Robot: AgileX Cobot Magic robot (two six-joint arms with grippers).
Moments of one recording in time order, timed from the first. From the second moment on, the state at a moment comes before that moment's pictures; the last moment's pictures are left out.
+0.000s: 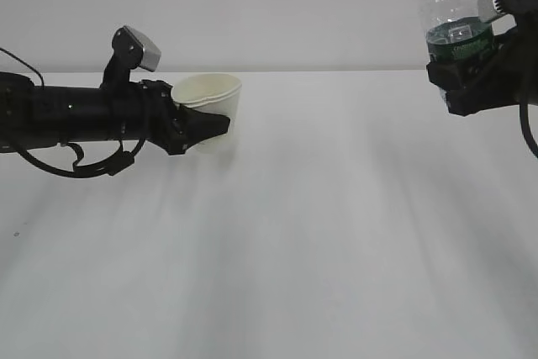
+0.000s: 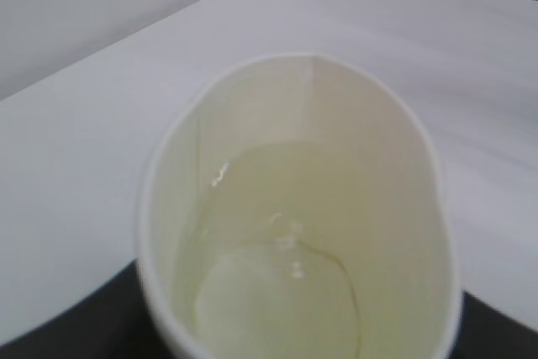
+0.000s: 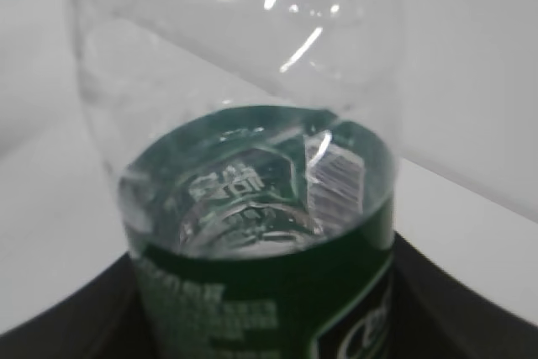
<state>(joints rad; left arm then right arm) -0.20 2.06 -1.11 1.19 -0.86 -0.78 0.08 1.46 -0.77 -0.76 -0.30 0.35</state>
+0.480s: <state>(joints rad) -0.12 2.06 -1.02 1.08 -0.95 -0.55 0.08 1.46 -0.77 -0.76 -0.30 0.35</state>
